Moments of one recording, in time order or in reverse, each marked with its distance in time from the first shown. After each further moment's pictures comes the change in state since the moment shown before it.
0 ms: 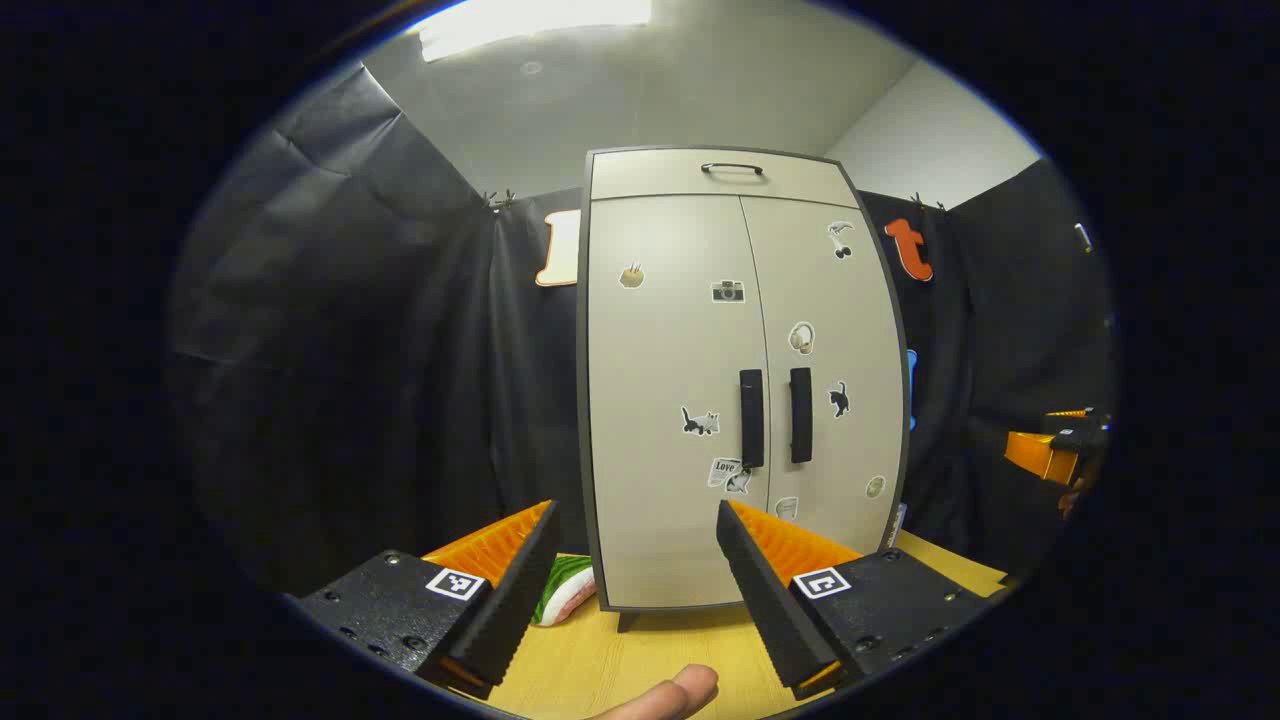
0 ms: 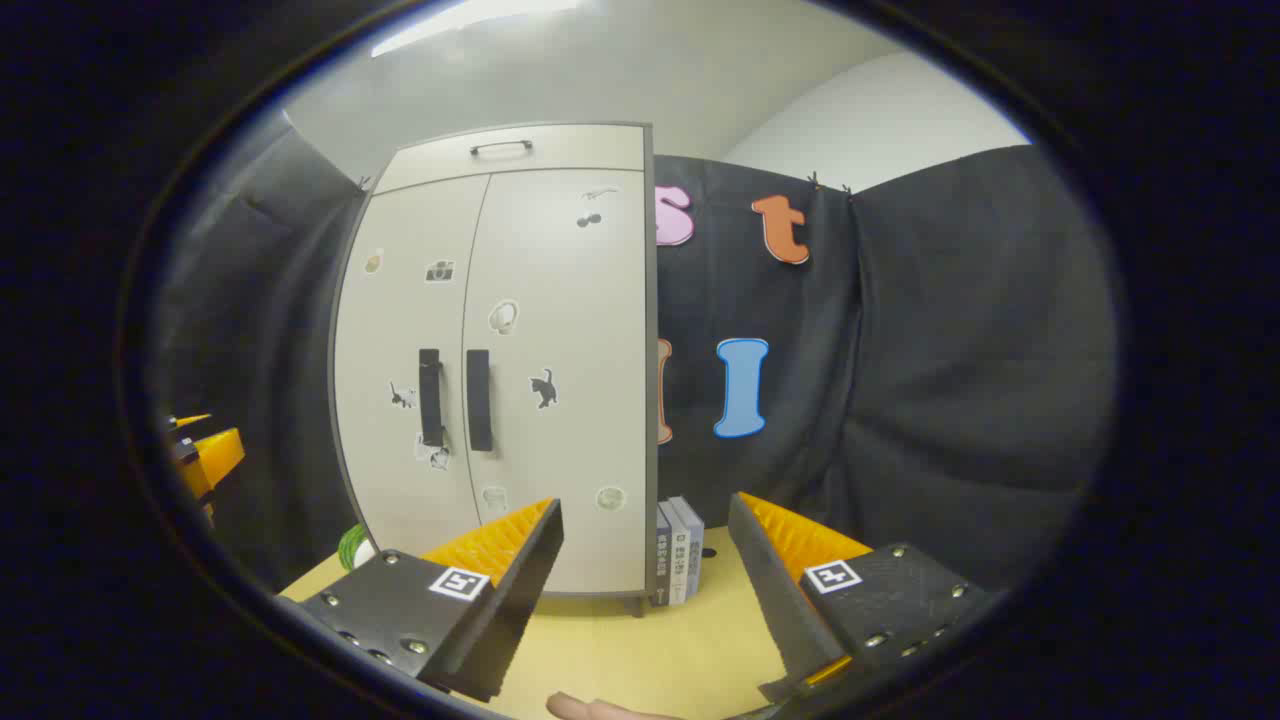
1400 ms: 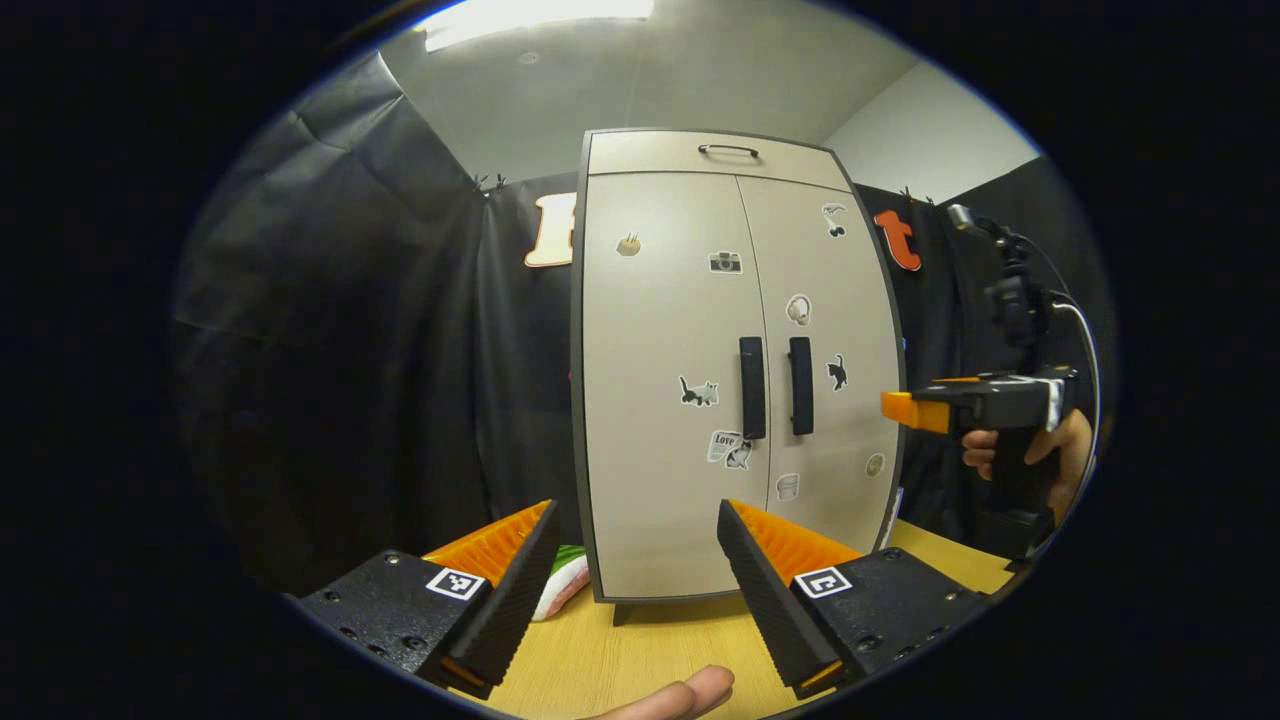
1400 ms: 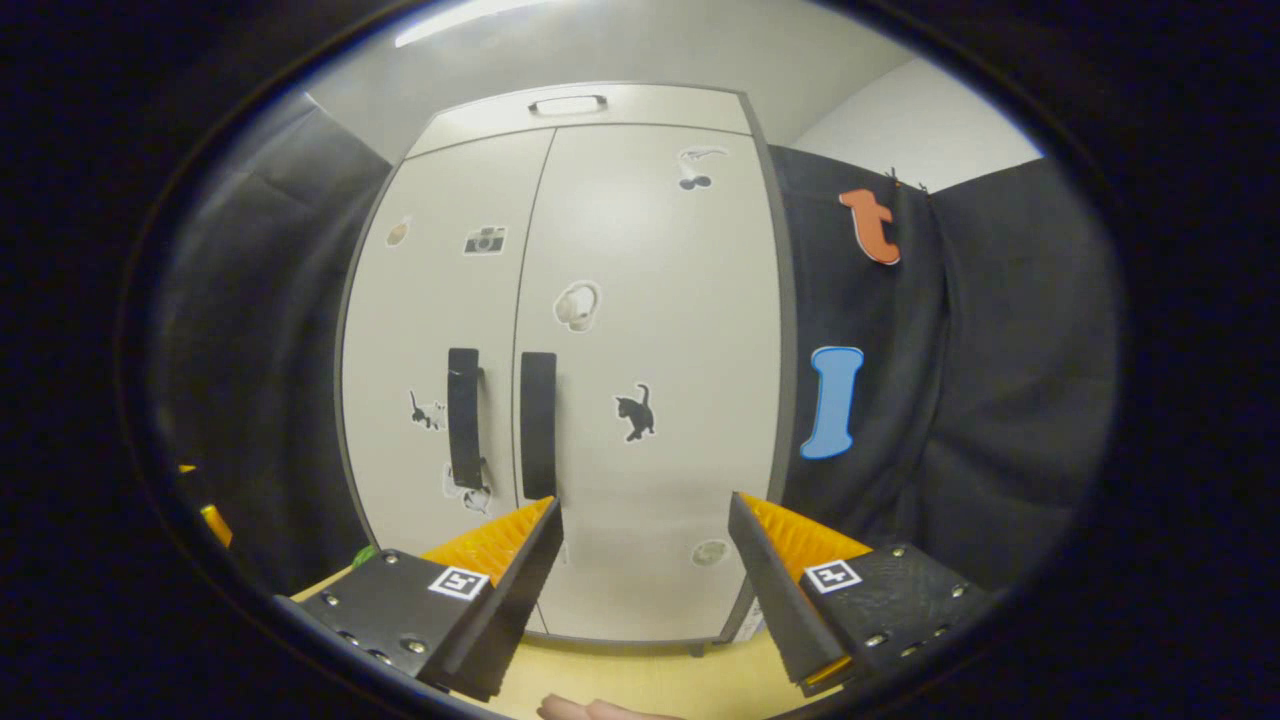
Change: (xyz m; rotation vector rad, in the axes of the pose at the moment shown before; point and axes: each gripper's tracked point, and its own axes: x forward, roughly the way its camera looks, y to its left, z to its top) left arm 0.009 0.011 -0.041 -0.014 0.026 -0.062; right arm 0.141 0.131 0.005 -0.032 0.000 0.168
